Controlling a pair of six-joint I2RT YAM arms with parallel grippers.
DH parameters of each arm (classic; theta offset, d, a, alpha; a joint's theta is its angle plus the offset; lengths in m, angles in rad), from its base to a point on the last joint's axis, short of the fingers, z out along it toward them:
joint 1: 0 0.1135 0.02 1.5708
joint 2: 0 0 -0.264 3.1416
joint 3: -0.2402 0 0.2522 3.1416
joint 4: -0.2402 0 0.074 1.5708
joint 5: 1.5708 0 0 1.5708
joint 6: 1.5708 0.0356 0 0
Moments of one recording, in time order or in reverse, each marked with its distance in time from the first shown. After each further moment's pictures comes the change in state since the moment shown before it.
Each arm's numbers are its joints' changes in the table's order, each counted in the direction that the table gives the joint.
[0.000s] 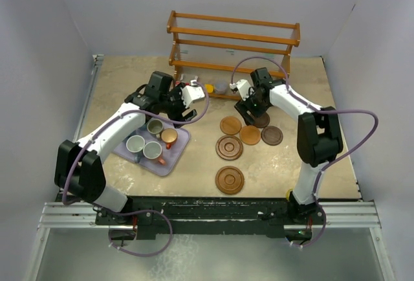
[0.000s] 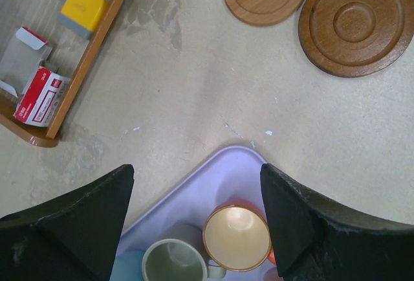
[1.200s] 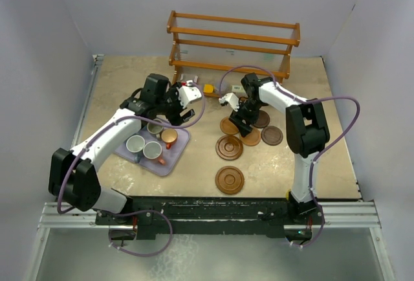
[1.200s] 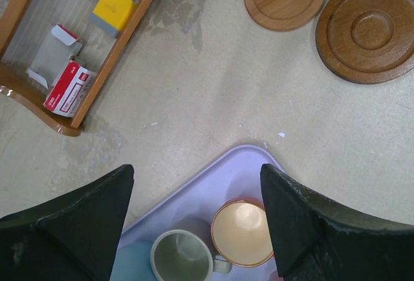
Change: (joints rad) left arm 0.002 0.082 0.076 0.077 -0.053 -0.027; right arm 0.045 -0.163 -0.124 -0.237 -0.172 -0.277
